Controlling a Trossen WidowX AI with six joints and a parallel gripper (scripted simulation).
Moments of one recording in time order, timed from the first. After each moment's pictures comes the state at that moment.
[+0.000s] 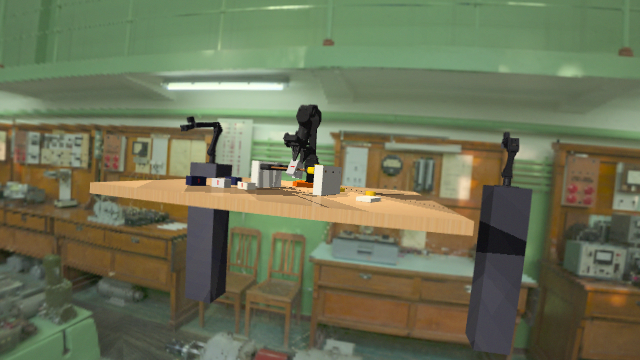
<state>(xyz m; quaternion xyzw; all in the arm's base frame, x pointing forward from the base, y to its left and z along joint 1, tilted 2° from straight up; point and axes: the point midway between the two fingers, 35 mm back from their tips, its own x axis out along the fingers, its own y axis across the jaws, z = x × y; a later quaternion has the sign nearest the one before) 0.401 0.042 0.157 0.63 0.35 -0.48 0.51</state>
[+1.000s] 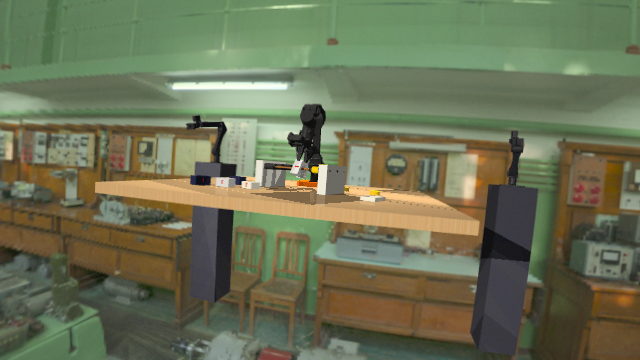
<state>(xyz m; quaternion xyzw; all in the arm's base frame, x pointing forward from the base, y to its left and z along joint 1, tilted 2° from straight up) 0.401 0.042 0.156 0.62 0.35 -0.48 0.50</state>
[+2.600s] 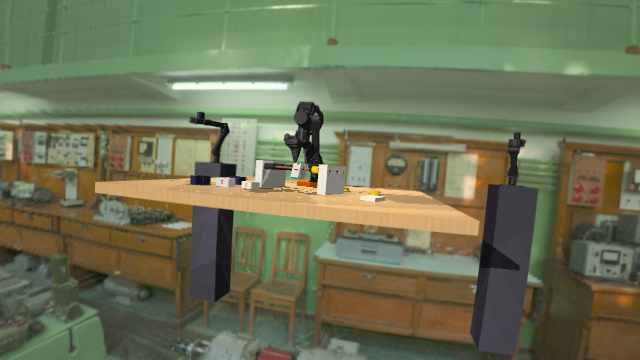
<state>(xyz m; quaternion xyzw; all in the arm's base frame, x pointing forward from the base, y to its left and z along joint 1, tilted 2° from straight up) 0.417 0.040 0.150 0.59 0.40 -0.52 0.46</state>
